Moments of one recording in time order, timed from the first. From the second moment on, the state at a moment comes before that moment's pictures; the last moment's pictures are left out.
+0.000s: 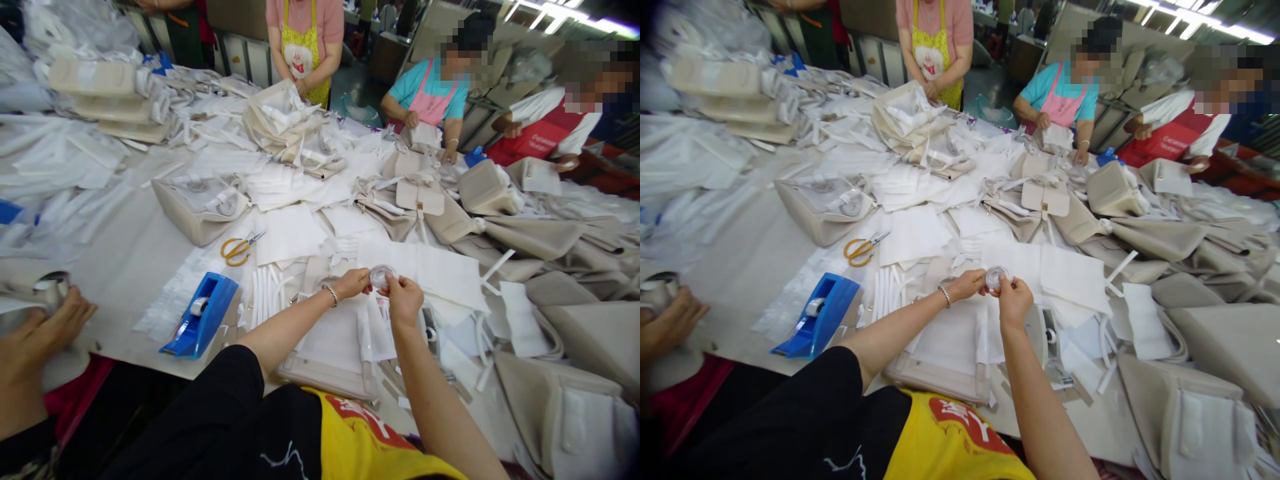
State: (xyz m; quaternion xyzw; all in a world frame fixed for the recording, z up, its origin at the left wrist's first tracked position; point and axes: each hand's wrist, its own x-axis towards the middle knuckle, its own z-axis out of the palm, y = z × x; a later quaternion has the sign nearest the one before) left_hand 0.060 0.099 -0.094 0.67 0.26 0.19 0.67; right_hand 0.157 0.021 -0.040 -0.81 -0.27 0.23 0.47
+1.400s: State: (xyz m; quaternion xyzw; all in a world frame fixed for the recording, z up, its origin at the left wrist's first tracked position) left_hand 0.032 0.065 -0.083 0.51 0.49 0.29 0.64; right_hand 0.111 0.004 -0.101 -0.75 -0.34 0.21 0.52
